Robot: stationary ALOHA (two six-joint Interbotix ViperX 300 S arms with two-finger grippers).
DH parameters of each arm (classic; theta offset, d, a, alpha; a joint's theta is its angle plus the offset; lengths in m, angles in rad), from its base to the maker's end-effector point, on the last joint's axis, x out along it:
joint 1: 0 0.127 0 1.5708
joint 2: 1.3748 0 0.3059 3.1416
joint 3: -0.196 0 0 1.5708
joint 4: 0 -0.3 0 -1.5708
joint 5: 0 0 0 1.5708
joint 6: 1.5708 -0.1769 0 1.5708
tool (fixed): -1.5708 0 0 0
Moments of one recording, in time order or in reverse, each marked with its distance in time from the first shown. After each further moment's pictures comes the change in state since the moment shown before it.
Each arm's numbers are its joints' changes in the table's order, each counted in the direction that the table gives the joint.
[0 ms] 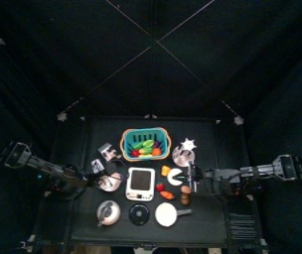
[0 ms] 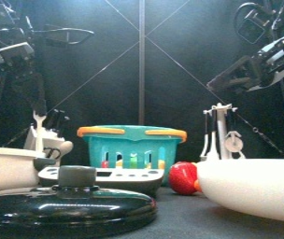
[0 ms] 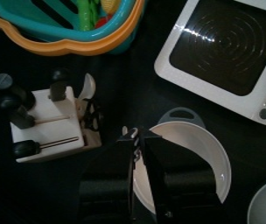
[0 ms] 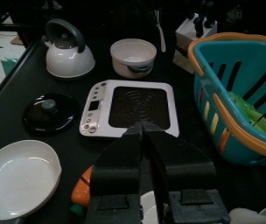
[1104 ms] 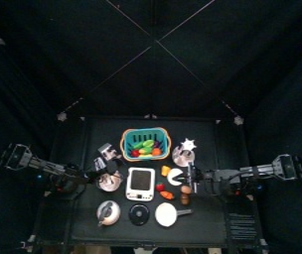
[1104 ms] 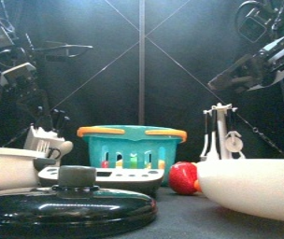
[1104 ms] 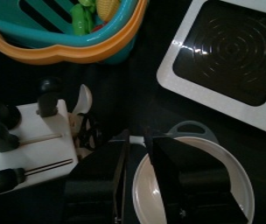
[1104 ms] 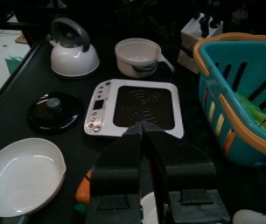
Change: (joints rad) left arm 0.126 -0.026 0.110 -0.152 -0.213 0.098; right arm 0.017 -0.003 0.000 -0.002 0.000 0.000
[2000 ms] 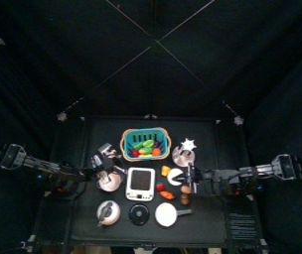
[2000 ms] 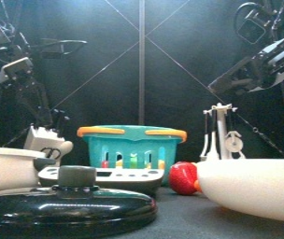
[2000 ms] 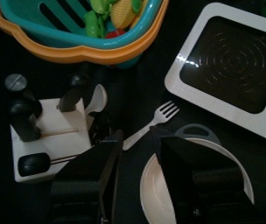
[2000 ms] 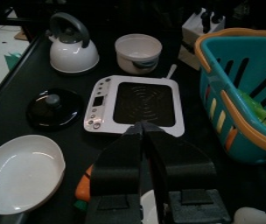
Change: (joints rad) left arm 0.026 0.106 0.028 0.008 -0.003 -0.002; right arm 0.000 -0.014 0.000 0.000 0.000 0.000
